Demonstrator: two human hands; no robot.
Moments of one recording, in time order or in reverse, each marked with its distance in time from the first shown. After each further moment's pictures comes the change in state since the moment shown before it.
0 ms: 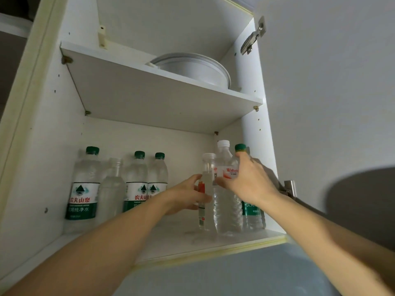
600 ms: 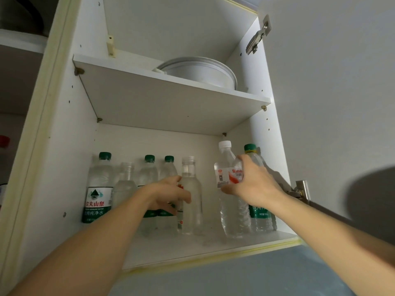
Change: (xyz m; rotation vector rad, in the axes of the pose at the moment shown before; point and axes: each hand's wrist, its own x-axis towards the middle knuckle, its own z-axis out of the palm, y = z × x) left_hand -0.021 -0.009 -0.065 0.081 0.124 -0.211; right_hand -0.001 -0.005 0.003 0.101 -0.138 0.031
